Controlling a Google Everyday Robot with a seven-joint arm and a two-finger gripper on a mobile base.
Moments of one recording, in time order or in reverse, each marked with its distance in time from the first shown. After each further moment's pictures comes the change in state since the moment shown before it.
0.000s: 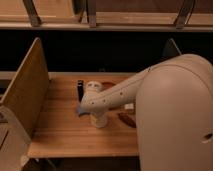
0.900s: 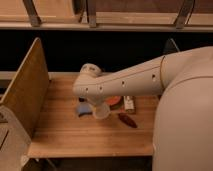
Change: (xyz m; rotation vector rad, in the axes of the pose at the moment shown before) arm -0.010 -0.045 -0.094 0.086 0.001 0.036
